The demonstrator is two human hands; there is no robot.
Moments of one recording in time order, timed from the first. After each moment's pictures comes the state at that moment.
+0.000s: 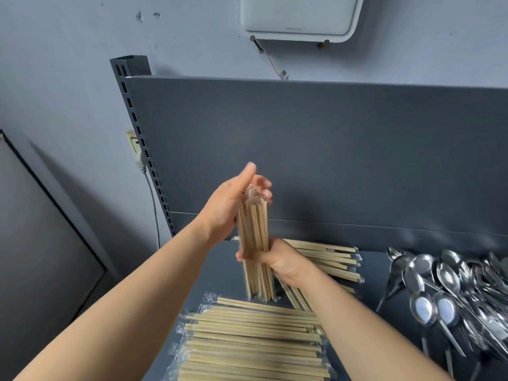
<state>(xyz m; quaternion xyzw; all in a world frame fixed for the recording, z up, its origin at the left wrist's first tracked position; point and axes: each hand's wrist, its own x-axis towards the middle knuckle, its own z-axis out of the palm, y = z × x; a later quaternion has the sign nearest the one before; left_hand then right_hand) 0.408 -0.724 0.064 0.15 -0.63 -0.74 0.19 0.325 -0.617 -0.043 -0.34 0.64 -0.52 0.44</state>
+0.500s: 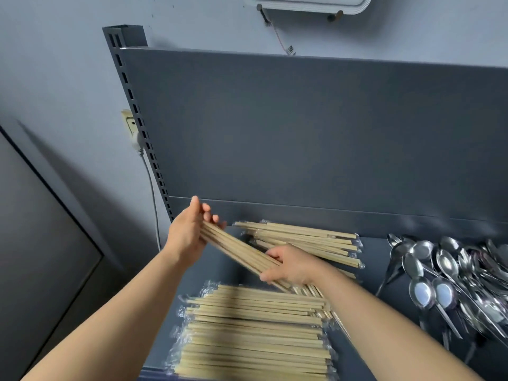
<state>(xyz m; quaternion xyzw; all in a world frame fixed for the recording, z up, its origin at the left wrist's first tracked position) 0.453 -0.767 -0.032 0.32 -0.39 -0.81 0.30 0.316 -0.587 -0.057 -0.42 0.79 -0.21 0.39</state>
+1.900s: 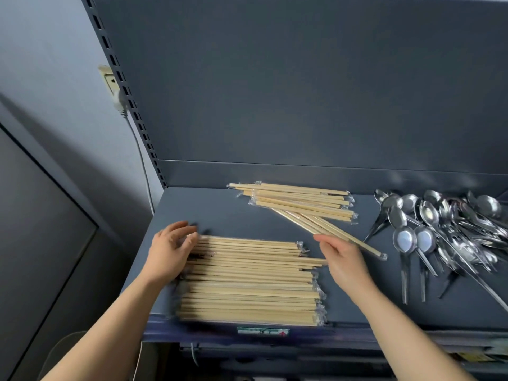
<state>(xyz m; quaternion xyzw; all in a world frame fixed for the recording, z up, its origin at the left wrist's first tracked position) 0.551 -0.736 -0.108 0.37 -0.85 -0.35 0.14 0.349 -0.458 -0.087 -0.22 0.83 -0.47 0.20</state>
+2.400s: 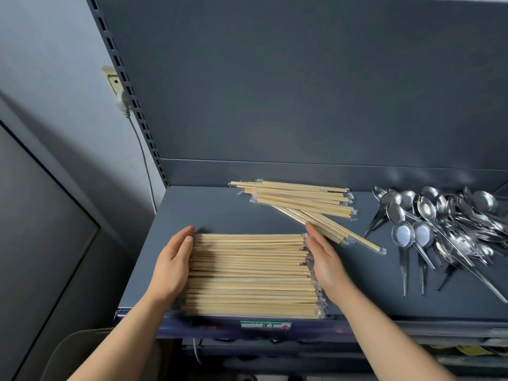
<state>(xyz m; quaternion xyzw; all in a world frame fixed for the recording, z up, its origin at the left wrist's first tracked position) 0.566 -0.700 -0.109 0.38 -0.73 -0.53 0.23 0.380 -0.481 -0.097 -0.19 0.75 -0.56 0.30</state>
